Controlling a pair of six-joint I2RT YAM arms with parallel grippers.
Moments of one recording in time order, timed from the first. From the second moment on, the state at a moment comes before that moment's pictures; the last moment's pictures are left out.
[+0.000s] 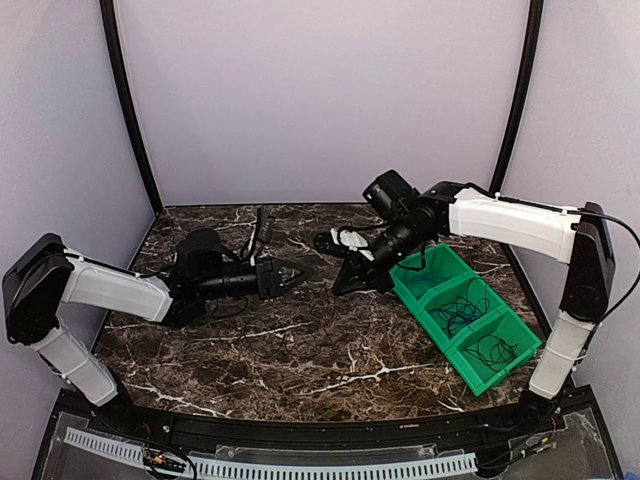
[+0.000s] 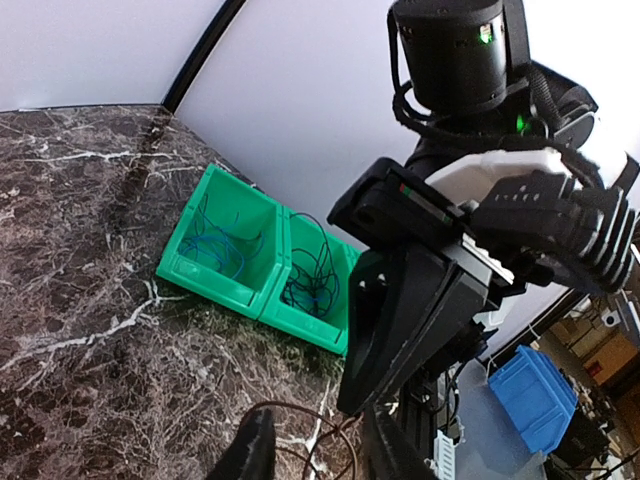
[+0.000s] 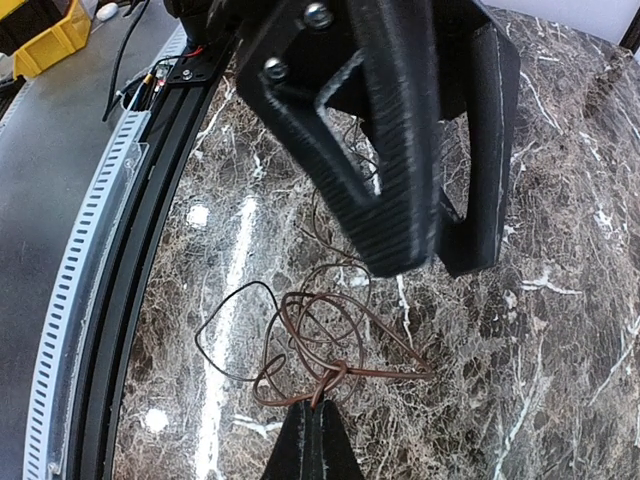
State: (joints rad) left arm -0.74 1.55 0.67 0.80 0.55 -0.63; right arm 0.79 1.76 1.50 -0.80 -0.69 -0.75
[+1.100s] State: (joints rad) left arm -0.80 1.61 0.80 0.51 0.62 -0.43; right arm 0.79 1.77 1.52 -0.79 -0.67 -0.71
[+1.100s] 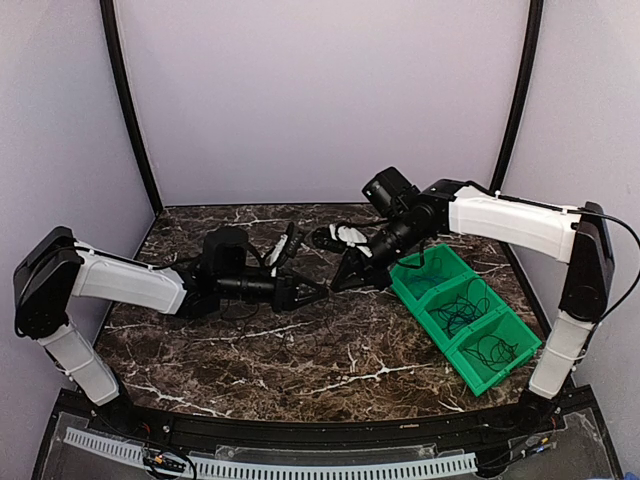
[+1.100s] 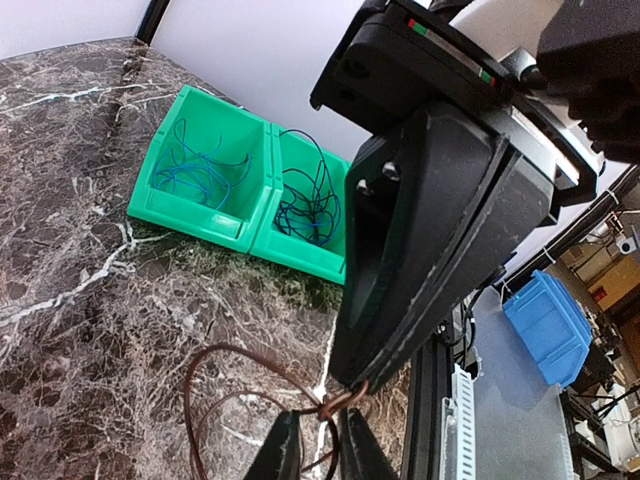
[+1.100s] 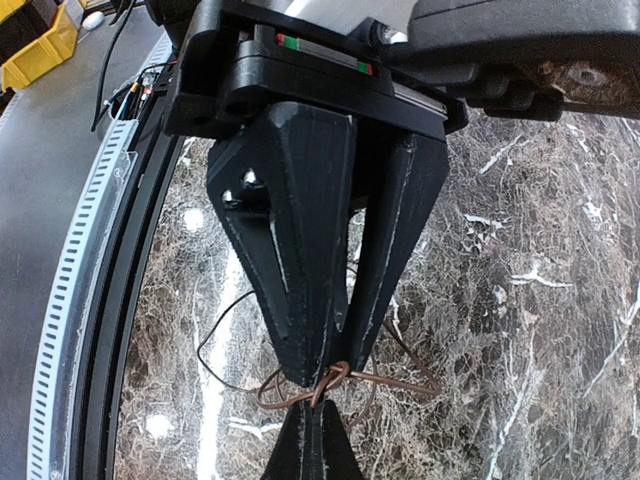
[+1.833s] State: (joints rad) left arm -0.78 1.62 0.80 0.56 0.68 -0.49; right arm 0.79 1.77 1.52 -0.79 -0.67 -0.71
